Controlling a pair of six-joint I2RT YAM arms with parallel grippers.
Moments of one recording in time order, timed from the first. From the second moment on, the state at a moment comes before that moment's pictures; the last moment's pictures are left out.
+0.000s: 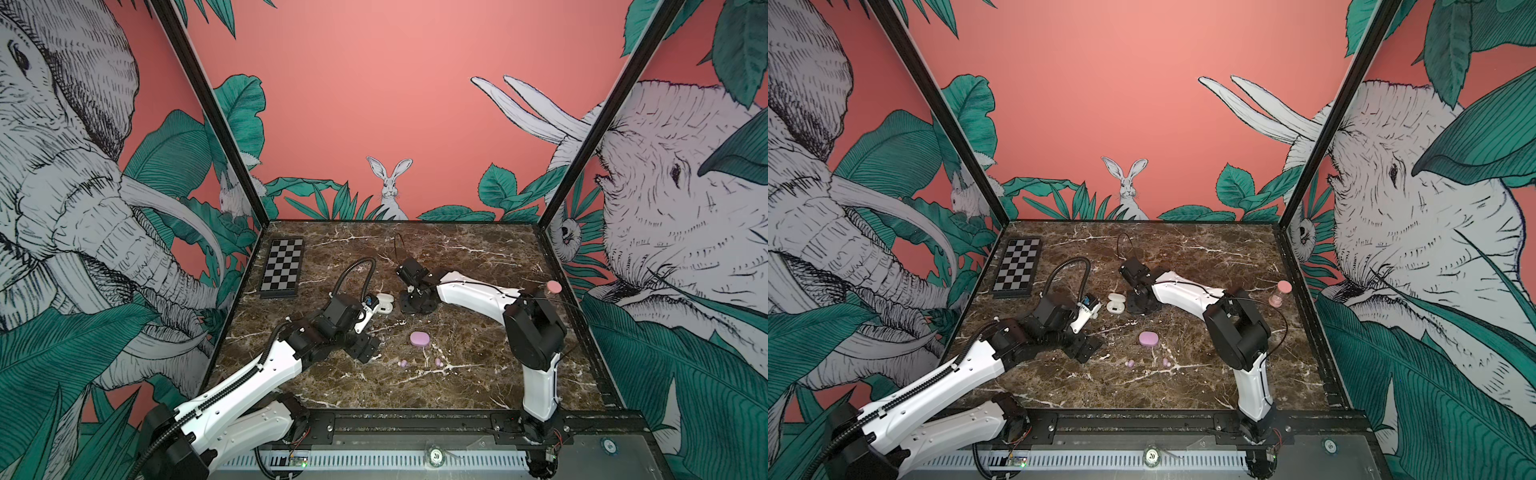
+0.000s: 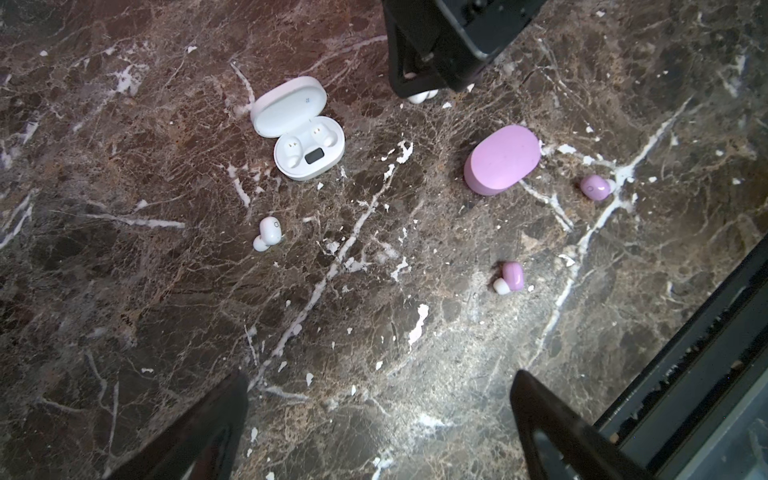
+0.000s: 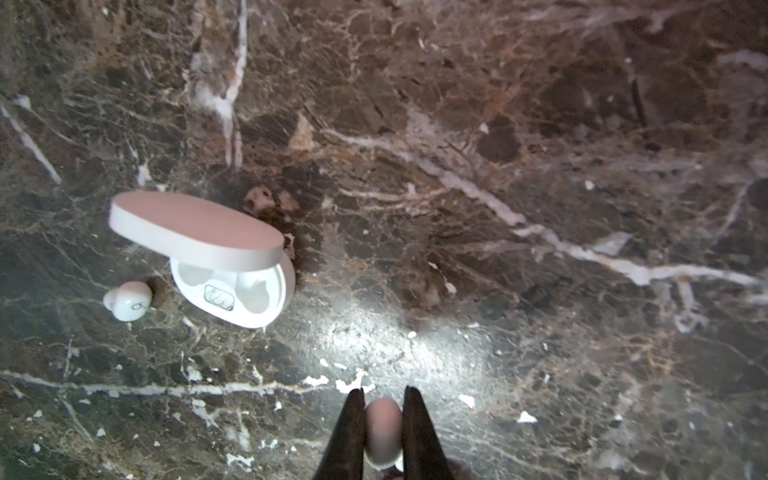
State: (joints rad) left arm -0.76 0.97 0.75 -0.70 0.01 -0.02; right arm 0.78 1.98 1.48 -0.71 0.00 0.63
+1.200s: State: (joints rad) left arm -0.76 0.98 0.75 -0.70 0.01 -0.01; right arm 0.82 2.07 1.49 -0.68 -0.01 0.65
